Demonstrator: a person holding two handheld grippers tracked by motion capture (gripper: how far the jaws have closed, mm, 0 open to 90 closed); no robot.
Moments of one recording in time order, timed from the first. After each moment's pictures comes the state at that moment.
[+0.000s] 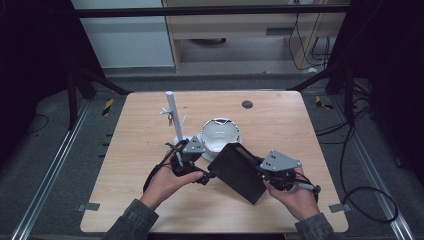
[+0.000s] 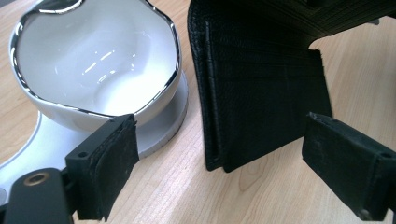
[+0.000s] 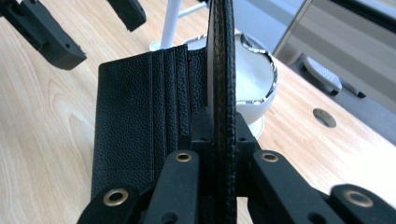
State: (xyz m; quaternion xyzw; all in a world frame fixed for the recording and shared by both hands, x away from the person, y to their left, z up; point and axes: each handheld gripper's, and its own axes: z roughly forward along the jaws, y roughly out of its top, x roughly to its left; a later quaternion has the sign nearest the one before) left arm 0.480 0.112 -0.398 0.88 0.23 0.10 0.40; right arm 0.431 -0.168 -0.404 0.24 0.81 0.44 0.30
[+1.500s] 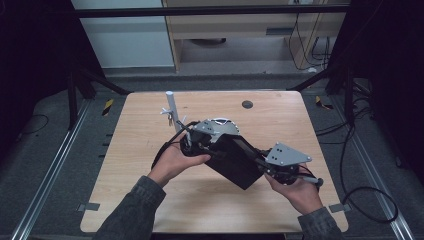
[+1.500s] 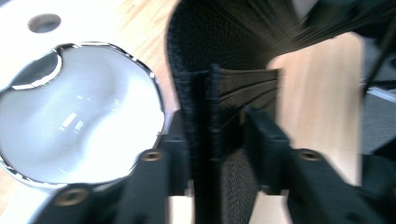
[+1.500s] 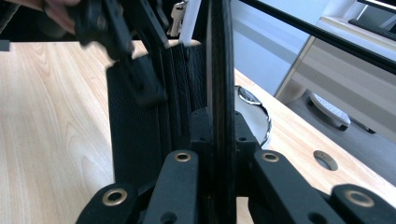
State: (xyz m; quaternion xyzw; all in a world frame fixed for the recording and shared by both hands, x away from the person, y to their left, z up) left arm 0.514 0.089 -0.359 0.90 0.19 0.03 0.40; right arm 0.434 -0.171 -0.378 0.20 0.79 0.50 0.30
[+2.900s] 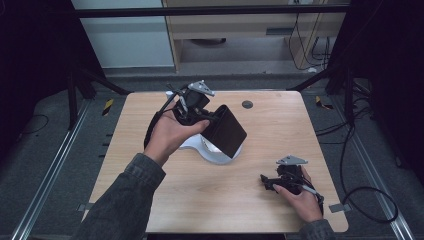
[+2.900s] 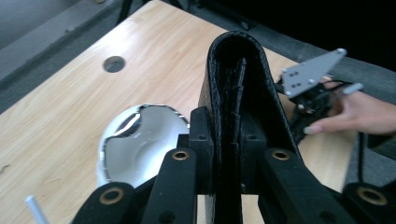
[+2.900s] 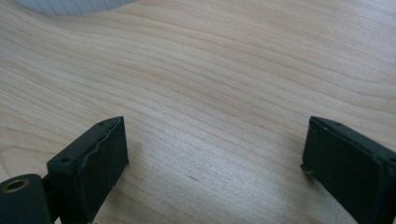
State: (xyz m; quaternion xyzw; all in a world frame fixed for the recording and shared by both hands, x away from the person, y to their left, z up) left arm 0.524 0.086 -0.250 0.88 0.25 0.09 0.39; right arm 0.469 -0.224 -0.510 0.49 0.77 0.34 0.20
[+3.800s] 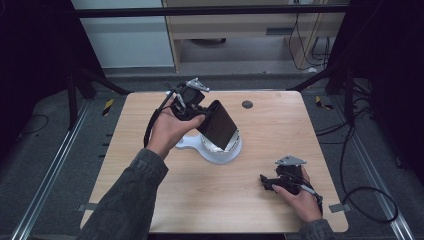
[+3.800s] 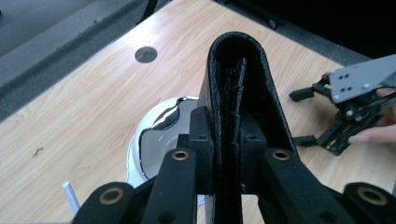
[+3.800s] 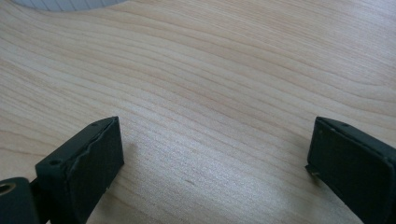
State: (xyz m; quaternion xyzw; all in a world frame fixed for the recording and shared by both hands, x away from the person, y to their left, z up) left arm 0.549 0.096 -0.271 0.88 0.28 0.12 0.37; right arm 0.470 -0.223 -0.512 0.49 0.78 0.33 0.21
